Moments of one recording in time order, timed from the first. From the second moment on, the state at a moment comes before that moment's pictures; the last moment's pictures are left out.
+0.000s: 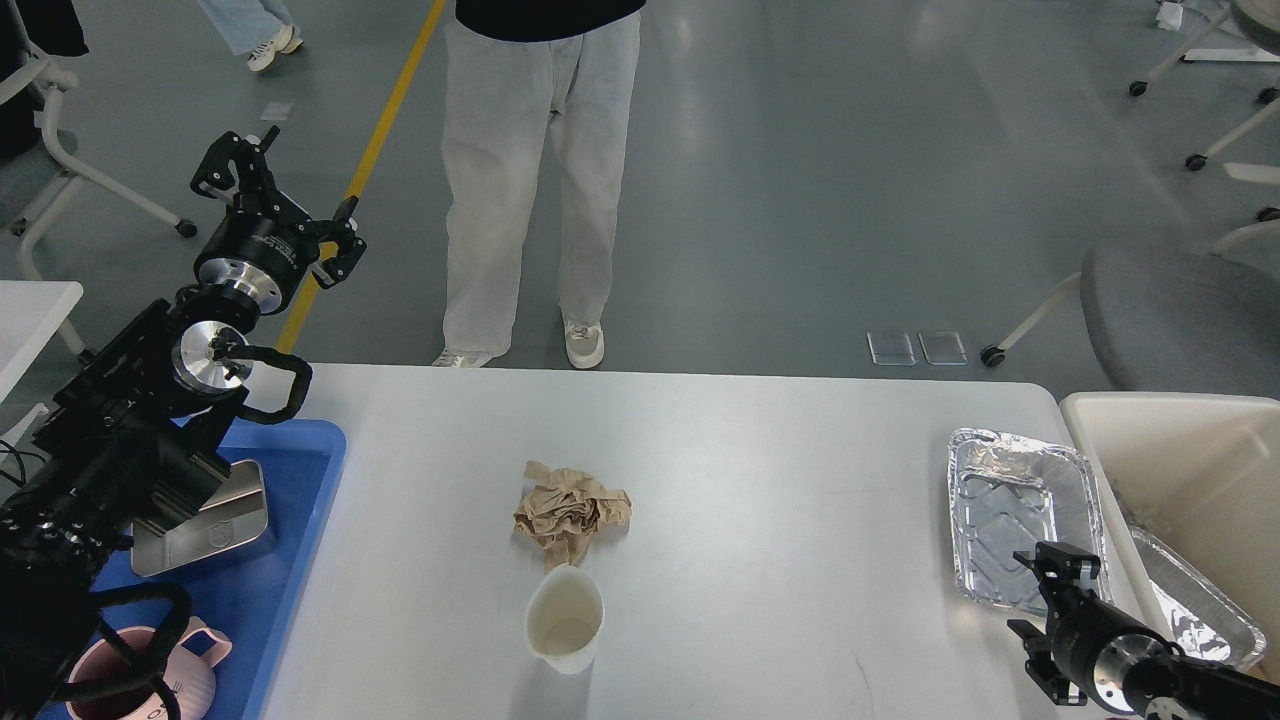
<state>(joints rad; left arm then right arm) -0.86 0.20 -1.04 -0.50 0.13 -0.24 -0.15 0.22 -0.76 0.44 1.37 -0.06 -0.31 0.12</state>
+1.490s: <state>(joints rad) -0.84 0.20 -0.98 -0.51 0.13 -0.25 -0.15 0.38 -0.96 0.42 1.40 -0.12 -0.11 0.11</state>
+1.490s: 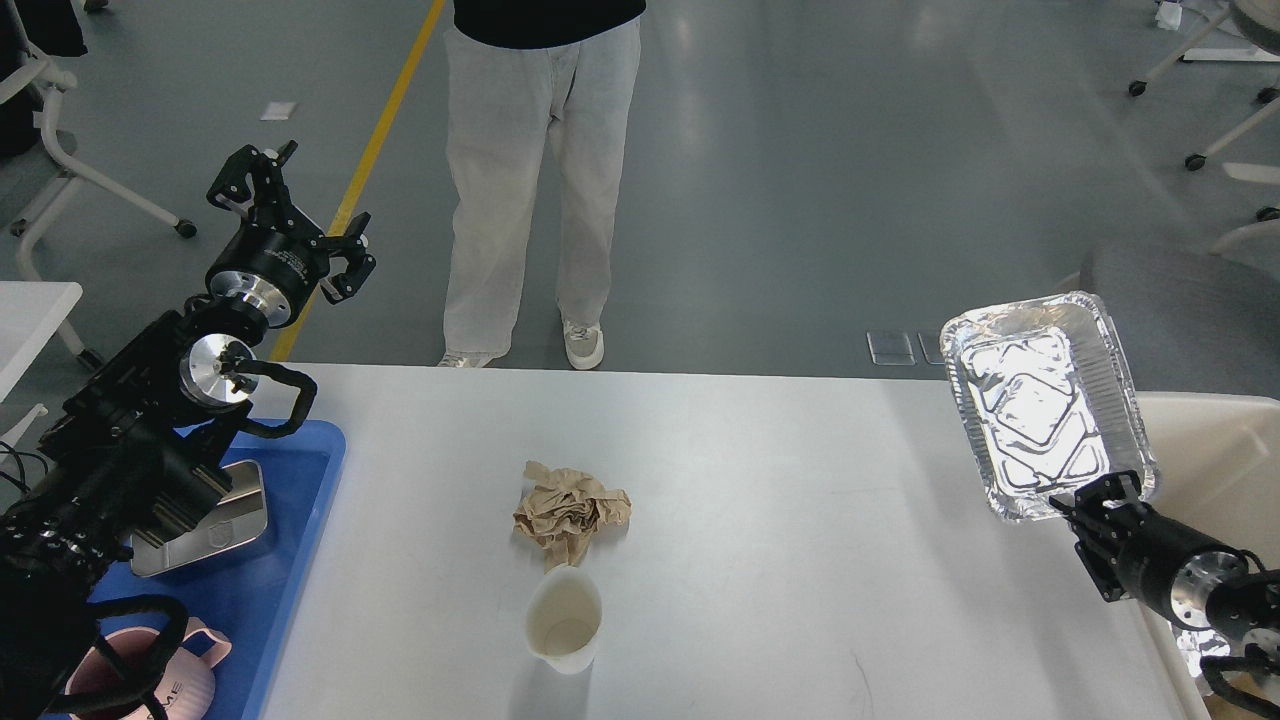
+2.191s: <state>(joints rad) -0.82 0.21 -0.89 -0.52 0.14 -0.25 -0.15 0.54 -1.20 0.41 1.57 -0.46 0.19 0.09</state>
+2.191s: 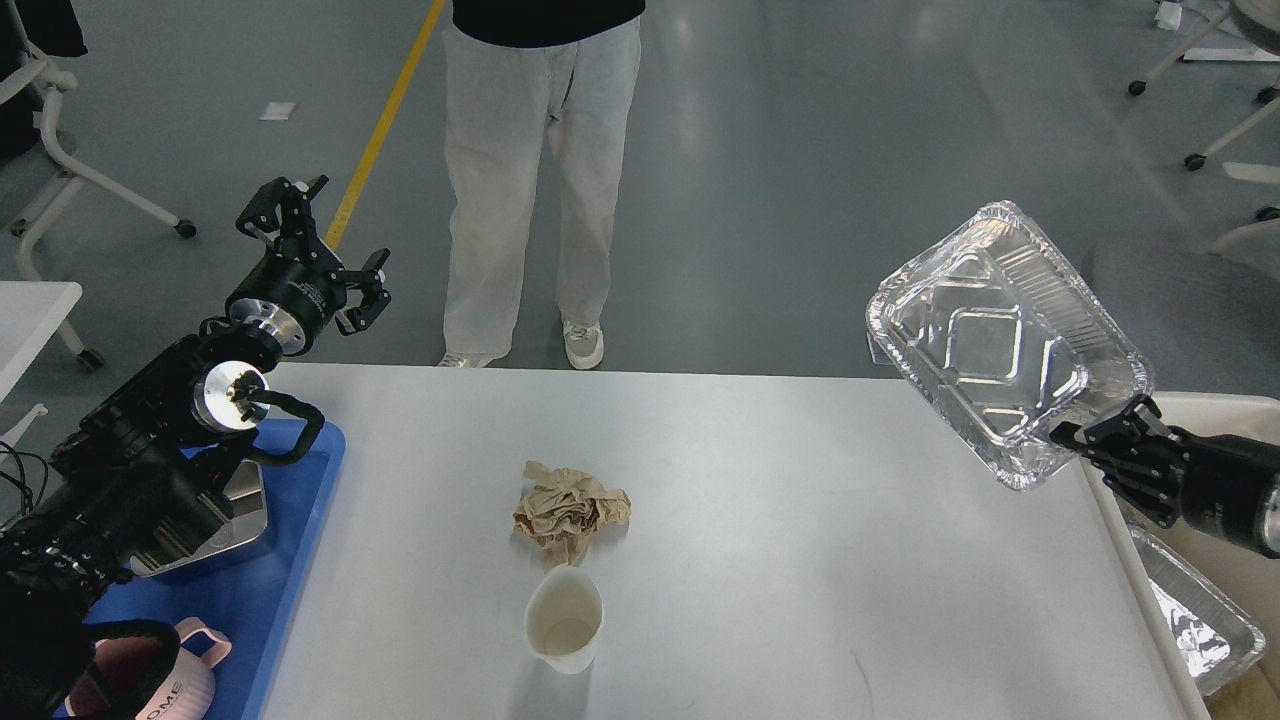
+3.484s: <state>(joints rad) -0.83 0.25 -0.79 -0.53 0.14 -0.25 -0.15 0.95 -0.96 0.30 1.49 -0.86 0.66 0.02</state>
